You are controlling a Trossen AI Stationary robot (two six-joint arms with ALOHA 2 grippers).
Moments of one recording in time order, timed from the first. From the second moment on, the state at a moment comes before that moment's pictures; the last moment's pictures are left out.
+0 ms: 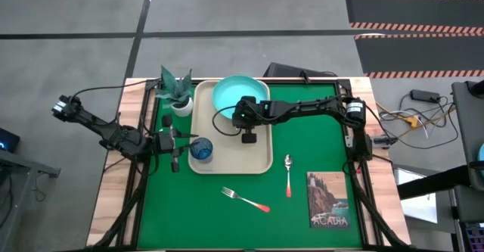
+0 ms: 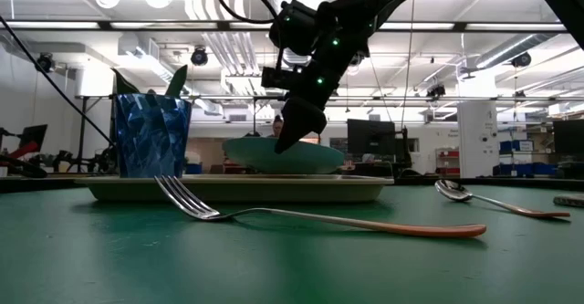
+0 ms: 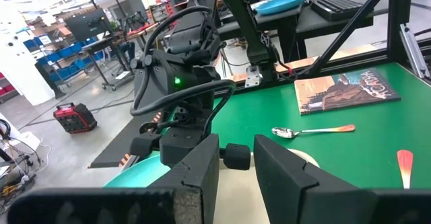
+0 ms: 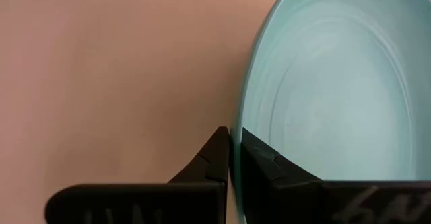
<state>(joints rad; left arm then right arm) -0.47 0.67 0.56 -0.02 -0.70 0.19 -0.20 2.02 1.47 -0.37 0.15 -0.37</state>
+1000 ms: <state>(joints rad) -0.47 0.67 0.56 -0.02 -0.71 0.19 -0.17 2.13 1.45 -0.26 0.18 -0.41</state>
